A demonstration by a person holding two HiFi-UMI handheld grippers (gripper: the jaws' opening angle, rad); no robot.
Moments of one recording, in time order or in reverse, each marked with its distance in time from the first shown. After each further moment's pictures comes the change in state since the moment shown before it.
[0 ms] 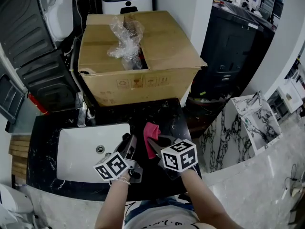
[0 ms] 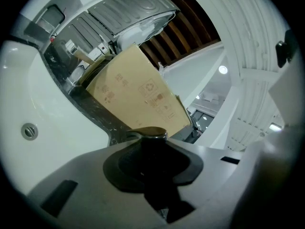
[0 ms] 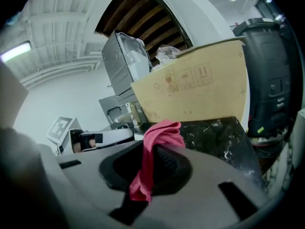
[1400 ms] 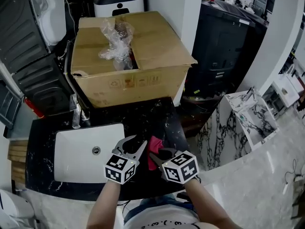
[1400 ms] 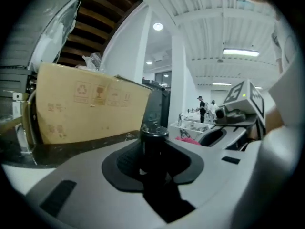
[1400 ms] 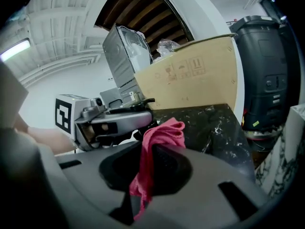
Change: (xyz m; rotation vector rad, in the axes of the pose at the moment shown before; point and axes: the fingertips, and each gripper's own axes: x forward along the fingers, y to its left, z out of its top) left arm 0.016 -0.068 -0.050 0.762 0.238 -0.239; right arm -0.042 0.010 -0.053 -0.011 0.085 0.003
